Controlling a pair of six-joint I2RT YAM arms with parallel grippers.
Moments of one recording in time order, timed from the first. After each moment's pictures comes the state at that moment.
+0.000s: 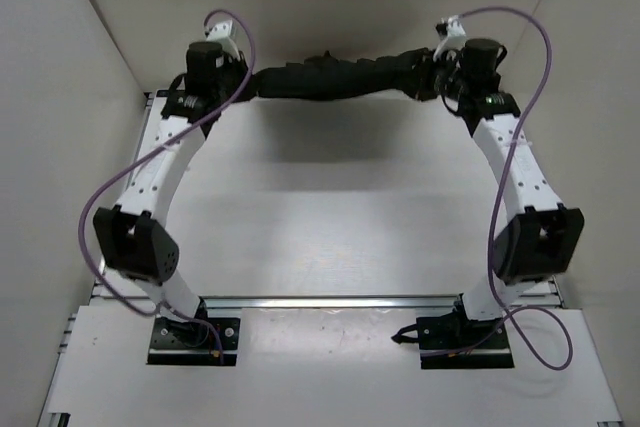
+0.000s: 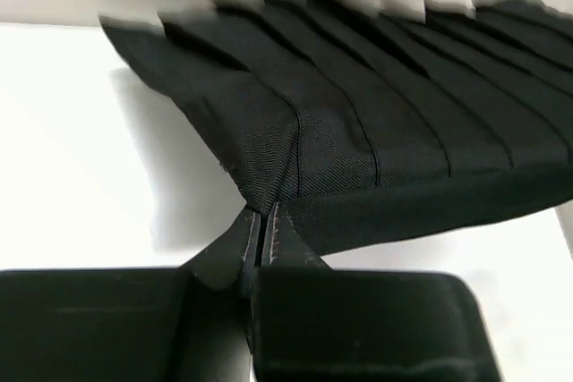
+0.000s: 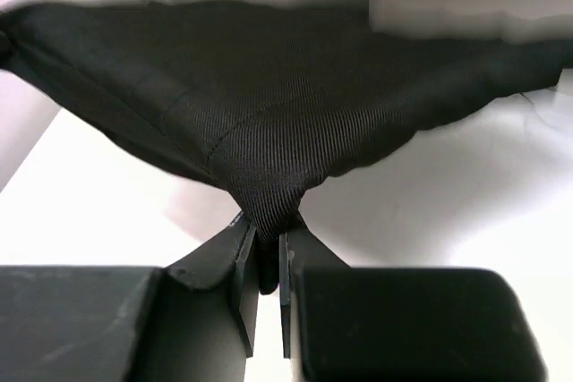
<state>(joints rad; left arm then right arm) -0.22 1.74 1.81 -0.43 0.10 -0.34 0.09 1.71 1.76 -0.34 -0.54 0.16</state>
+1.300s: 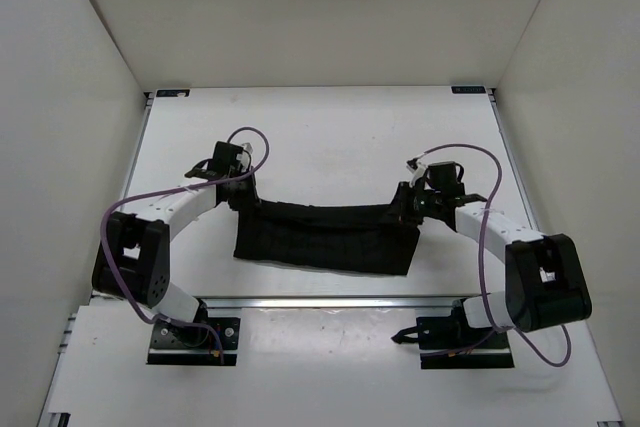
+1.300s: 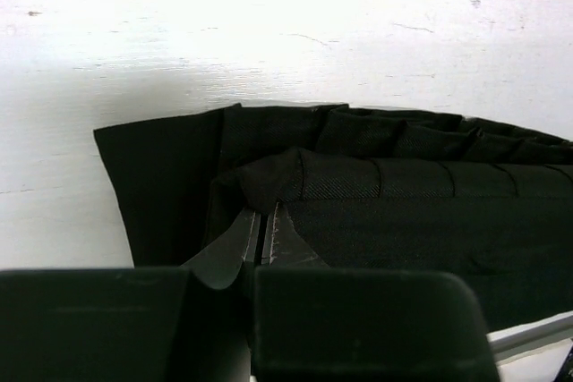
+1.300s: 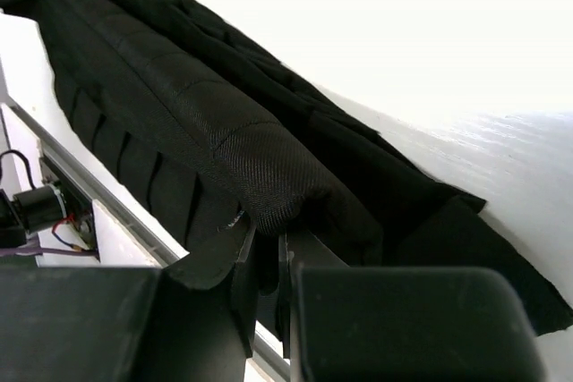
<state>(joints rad) -0.26 1.51 0.90 -0.40 0.13 -0.40 0.20 1.37 0.65 -0.17 -0.60 0.40</state>
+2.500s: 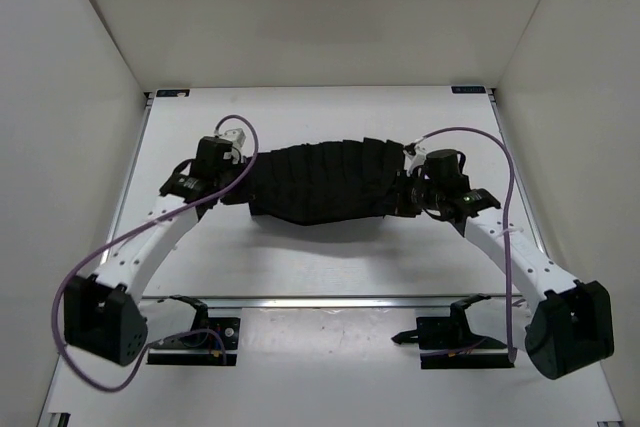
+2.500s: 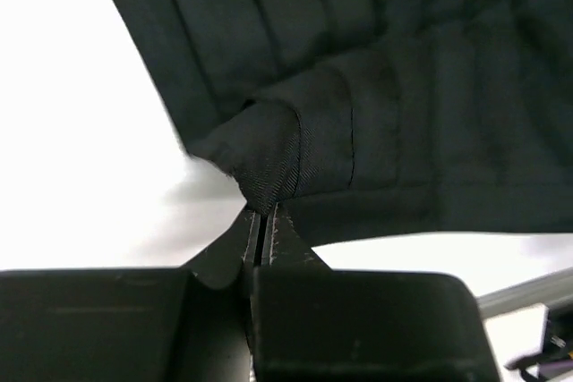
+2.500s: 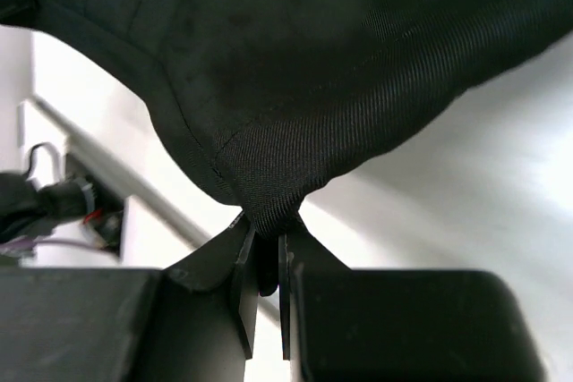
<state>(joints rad) -0.33 1.26 0.96 -0.55 0.07 -0.38 0.31 1.15 0.79 -0.37 -0.50 0.43</state>
